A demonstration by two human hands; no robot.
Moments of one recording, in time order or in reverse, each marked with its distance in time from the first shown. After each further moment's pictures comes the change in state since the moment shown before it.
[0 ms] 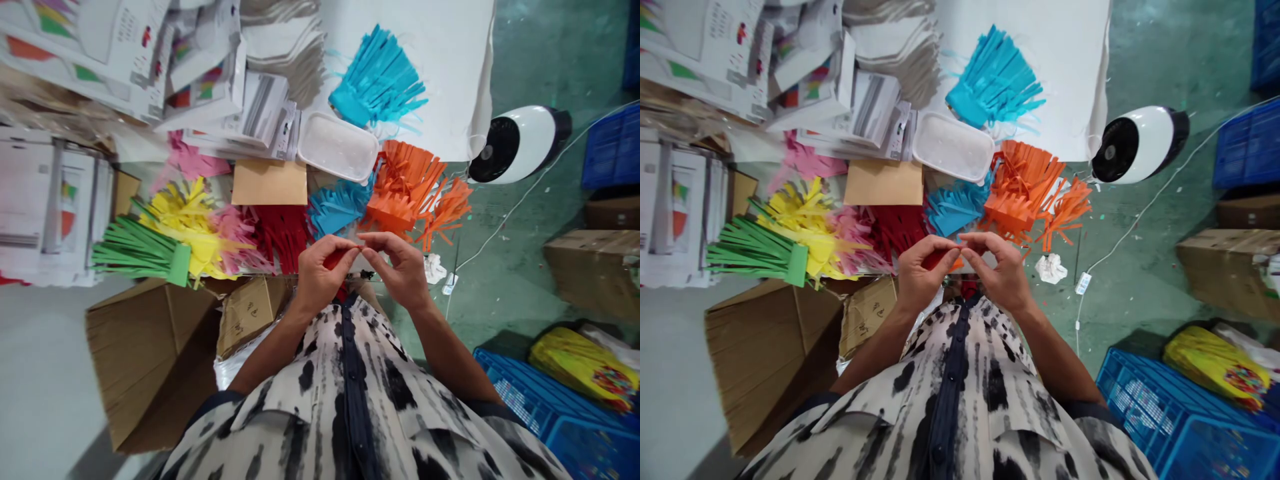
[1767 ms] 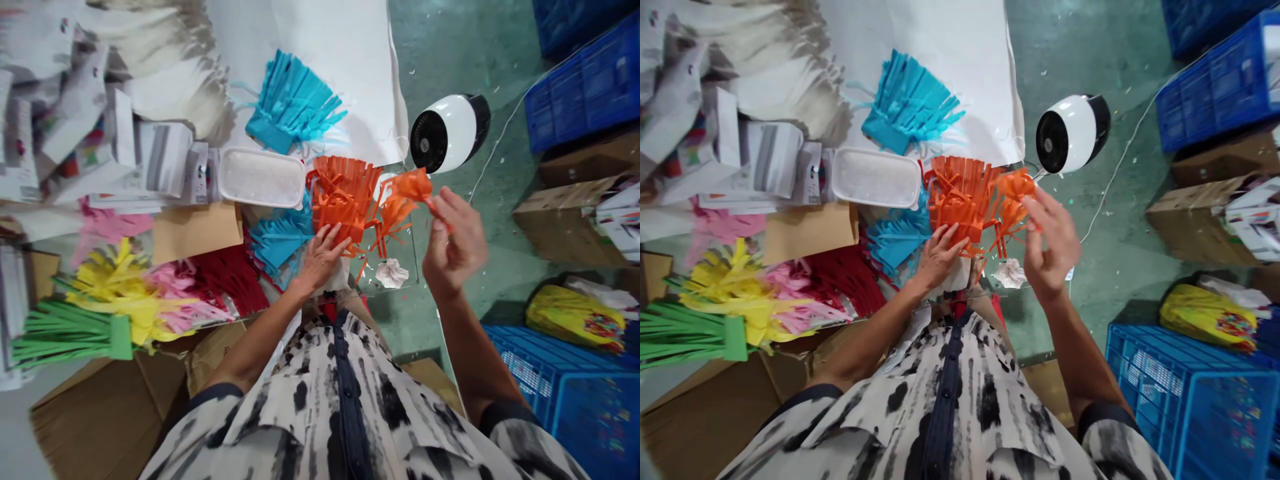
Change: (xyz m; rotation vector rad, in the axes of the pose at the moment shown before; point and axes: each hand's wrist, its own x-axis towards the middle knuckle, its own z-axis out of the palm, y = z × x) left_hand 0.066 -0.120 0.123 0.769 -0.605 0.296; right_hand 0.002 0.064 -0.164 -0.520 0.542 -0.088
